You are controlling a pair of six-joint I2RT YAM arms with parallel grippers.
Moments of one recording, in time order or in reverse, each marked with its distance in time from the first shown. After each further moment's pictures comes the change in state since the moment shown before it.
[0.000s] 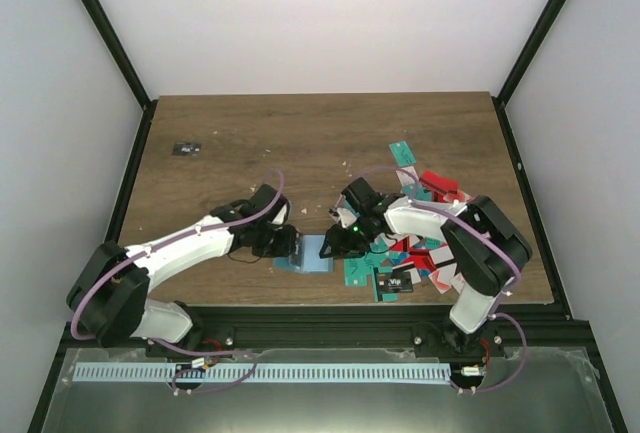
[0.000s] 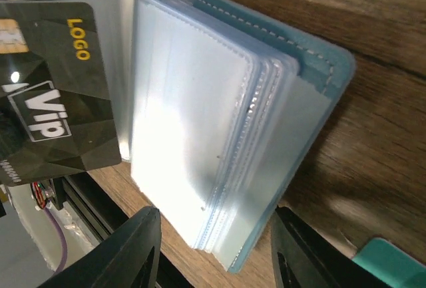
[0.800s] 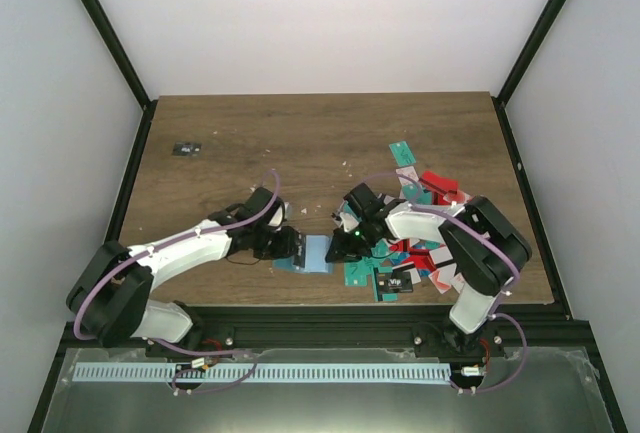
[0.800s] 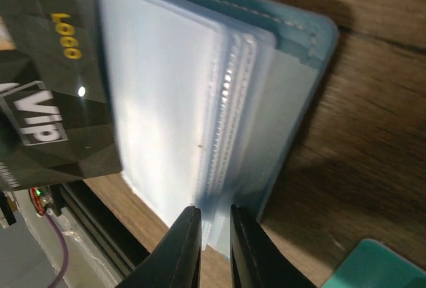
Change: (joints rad) left arm 0.035 -0.003 -0.077 0.130 0.085 -0.026; right arm 0.000 -0.020 -0.047 0.052 0.006 0.050
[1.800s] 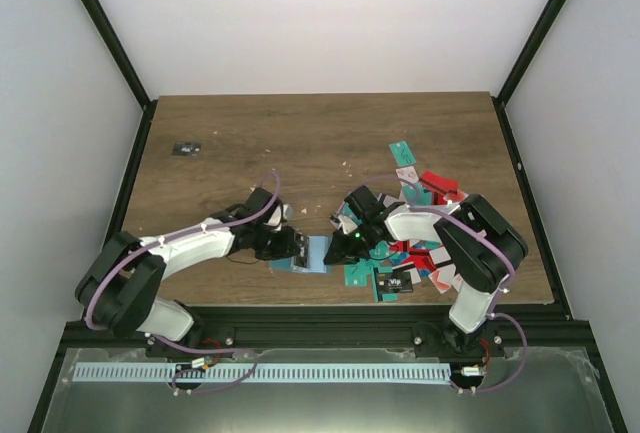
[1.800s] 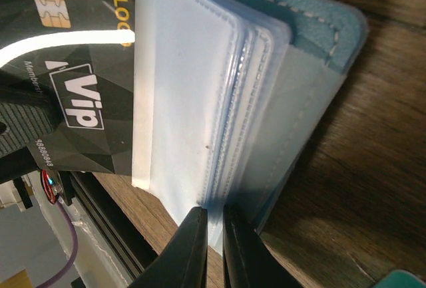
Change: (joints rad) left arm 0.041 0.059 -0.033 0.087 0.076 0.004; right arm -0.003 0.041 -0.039 0.080 -0.061 -0.008
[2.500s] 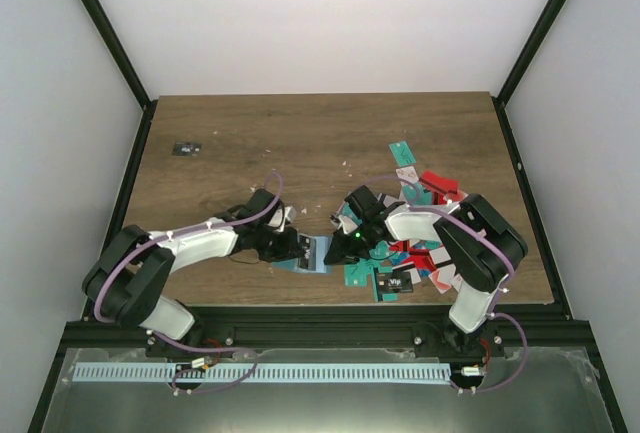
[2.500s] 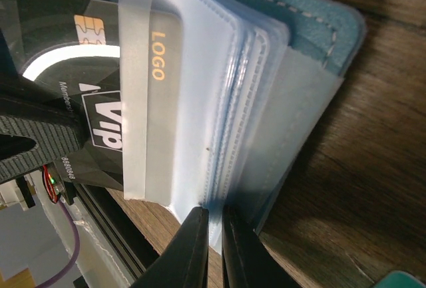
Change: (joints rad) left arm 0.006 0.054 -0.017 0.078 0.093 -0.008; right arm -0.003 0.003 0.000 0.001 -0.008 0.000
